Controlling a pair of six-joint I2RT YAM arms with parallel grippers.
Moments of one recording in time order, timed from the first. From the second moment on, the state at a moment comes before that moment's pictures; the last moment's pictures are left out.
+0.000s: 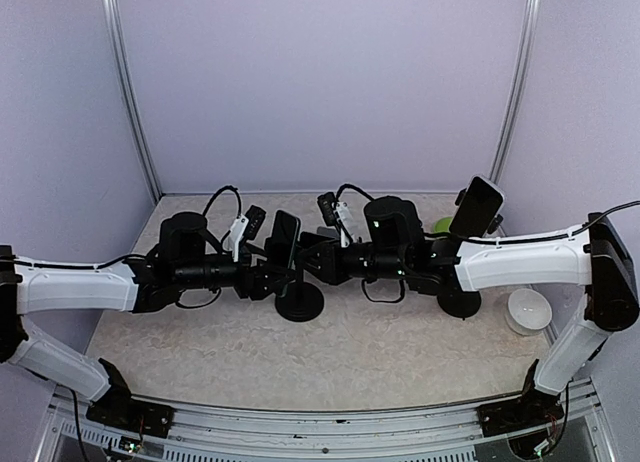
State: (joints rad) left arm -0.73 1.32 0.67 0.34 0.40 -0.21; right arm 1.00 1.63 1.09 0.23 -0.14 0.48
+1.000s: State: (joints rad) left arm -0.51 1.13 0.85 0.01 0.25 -0.22; right arm 1.00 1.66 1.12 0.21 -0.12 0.48
